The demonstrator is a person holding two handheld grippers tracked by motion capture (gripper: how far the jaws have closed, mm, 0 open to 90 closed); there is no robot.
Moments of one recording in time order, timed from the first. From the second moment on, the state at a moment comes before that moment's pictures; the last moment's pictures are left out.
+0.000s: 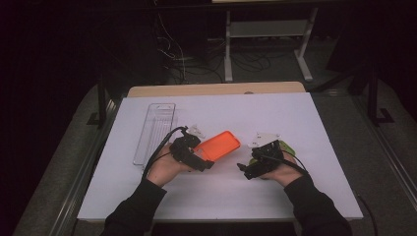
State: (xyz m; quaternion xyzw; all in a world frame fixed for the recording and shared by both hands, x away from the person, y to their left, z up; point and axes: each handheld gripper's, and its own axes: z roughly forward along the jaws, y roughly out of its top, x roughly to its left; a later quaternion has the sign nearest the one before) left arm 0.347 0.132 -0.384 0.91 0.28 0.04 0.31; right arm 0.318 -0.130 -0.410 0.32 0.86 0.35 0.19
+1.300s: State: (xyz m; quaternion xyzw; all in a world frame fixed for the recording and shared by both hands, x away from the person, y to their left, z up) left arm 0.346 0.128 -0.388 0.91 0.28 0.04 0.31; right arm 0.293 -0.109 -0.415 0.07 0.87 0.23 0.42
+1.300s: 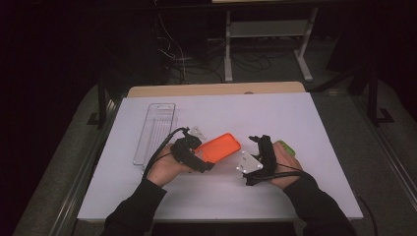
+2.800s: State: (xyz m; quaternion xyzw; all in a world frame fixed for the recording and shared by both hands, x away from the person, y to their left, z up) left arm 0.345 0.127 -0.386 0.90 0.28 0.02 0.32; right arm 0.285 -0.067 -0.425 -0.10 0.82 0.16 0.55
